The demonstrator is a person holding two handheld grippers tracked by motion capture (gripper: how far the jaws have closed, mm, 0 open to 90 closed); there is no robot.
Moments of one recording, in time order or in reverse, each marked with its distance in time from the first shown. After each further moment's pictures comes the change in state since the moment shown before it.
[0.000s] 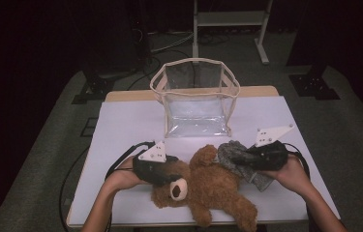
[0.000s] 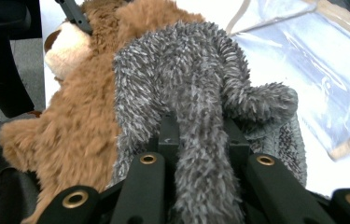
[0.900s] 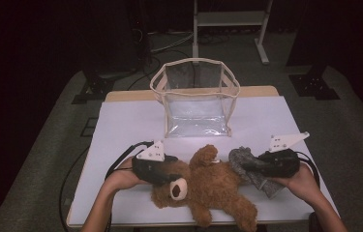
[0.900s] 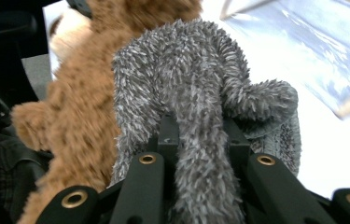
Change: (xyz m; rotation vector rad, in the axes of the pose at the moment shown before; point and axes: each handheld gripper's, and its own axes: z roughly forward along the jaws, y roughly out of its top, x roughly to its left) left arm 0.003 -0.004 0.001 -0.022 -0.005 -0.028; right arm -0.004 -0.043 -0.017 -0.036 0.009 0.112
